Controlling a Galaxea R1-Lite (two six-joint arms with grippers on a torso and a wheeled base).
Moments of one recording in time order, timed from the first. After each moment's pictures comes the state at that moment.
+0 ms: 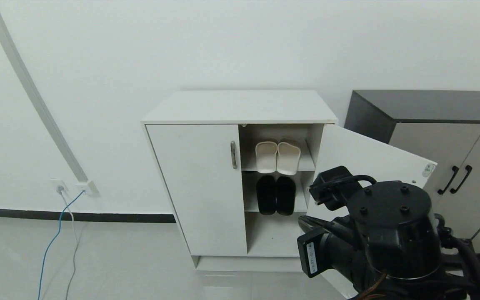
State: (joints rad) left arm 0.00 0.00 0.00 0.00 0.00 -0.01; right arm 1.04 1.64 -0.81 -0.40 -0.56 0.24
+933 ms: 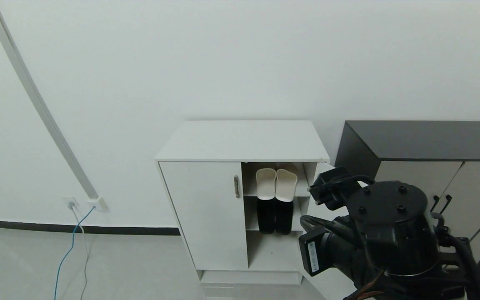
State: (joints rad) left arm 0.00 0.00 0.00 0.00 0.01 -0.01; right arm 1.02 1.64 -0.80 -0.41 -0.56 0.23
